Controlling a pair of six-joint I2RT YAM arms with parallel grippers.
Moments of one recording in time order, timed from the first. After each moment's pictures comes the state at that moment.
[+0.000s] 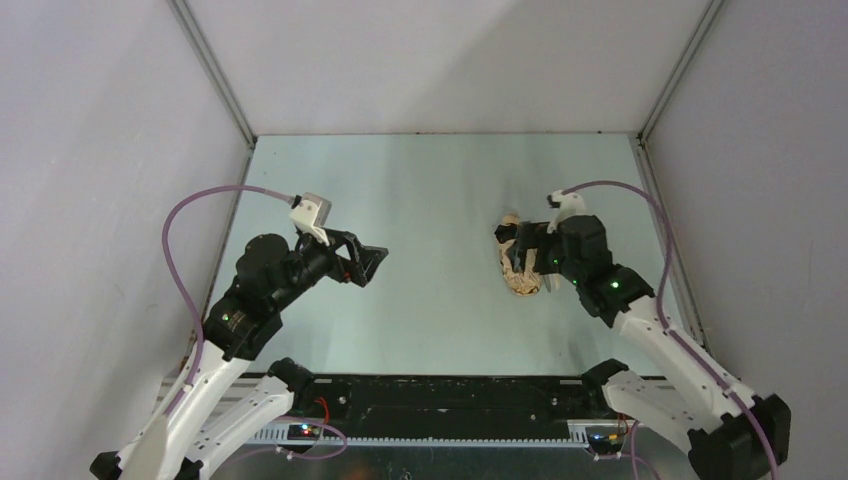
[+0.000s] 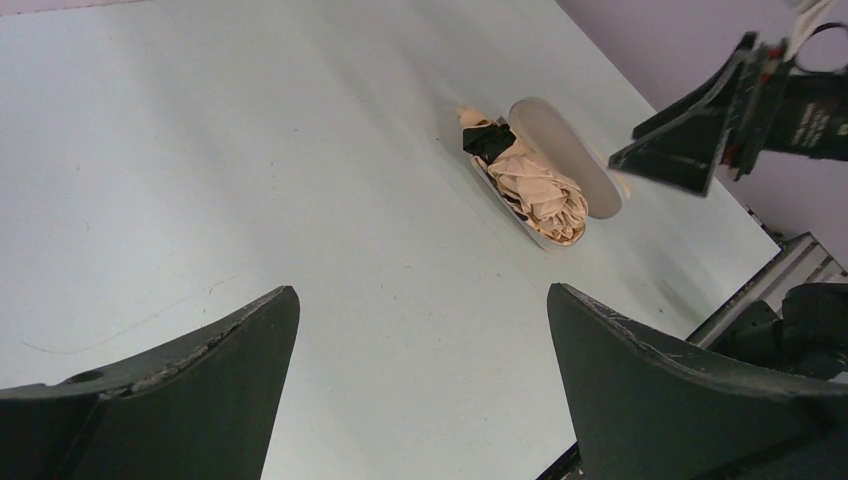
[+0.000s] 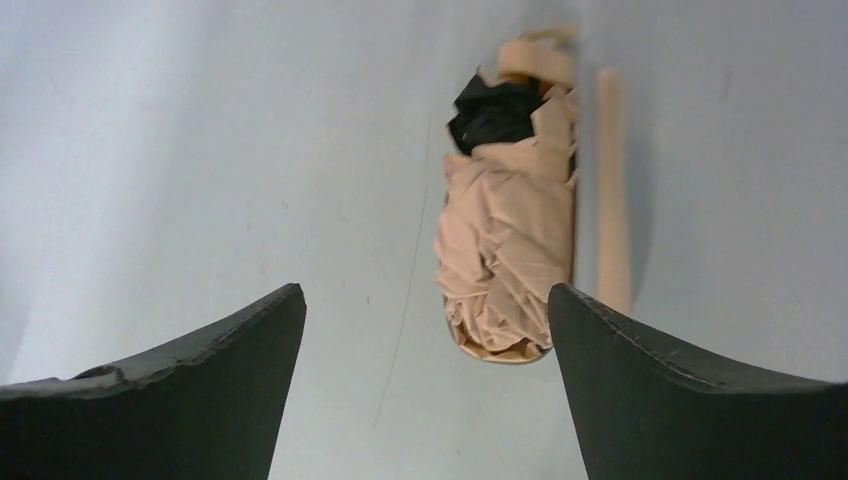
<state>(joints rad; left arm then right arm) -0.53 0.64 0.85 -0.41 0.12 -0.26 0.43 0.88 0.75 -0.36 0.06 0.27</state>
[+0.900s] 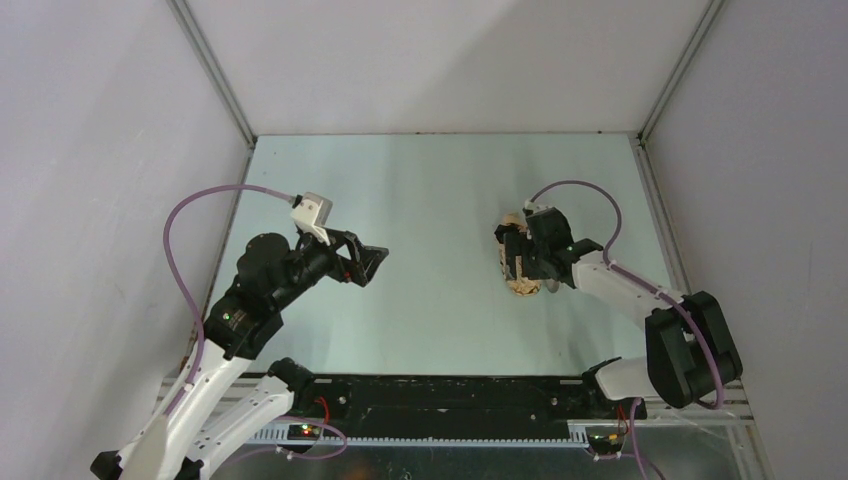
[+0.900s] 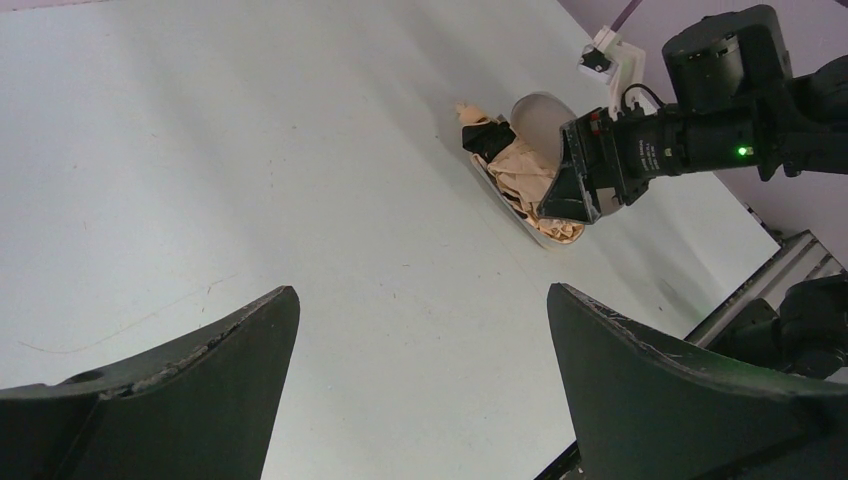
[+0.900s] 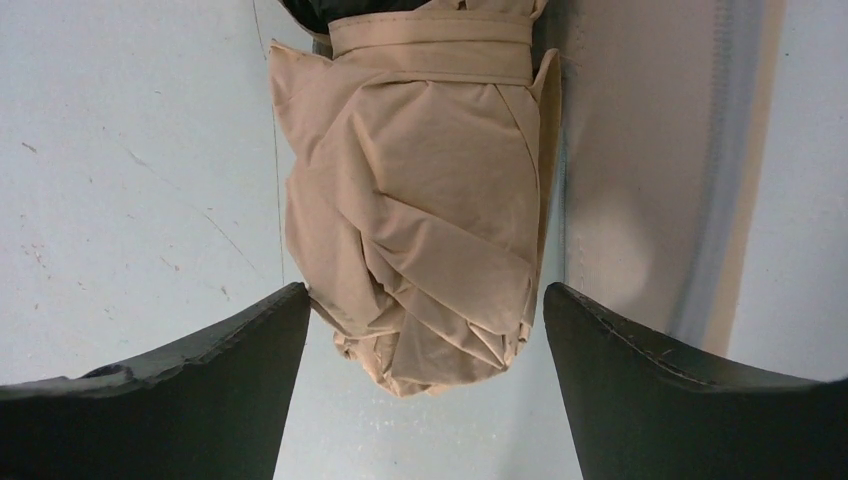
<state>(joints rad) -0.53 0.65 0.85 -0.41 0.13 -0.26 0.42 1.36 0.78 -0.37 0.09 0.26</state>
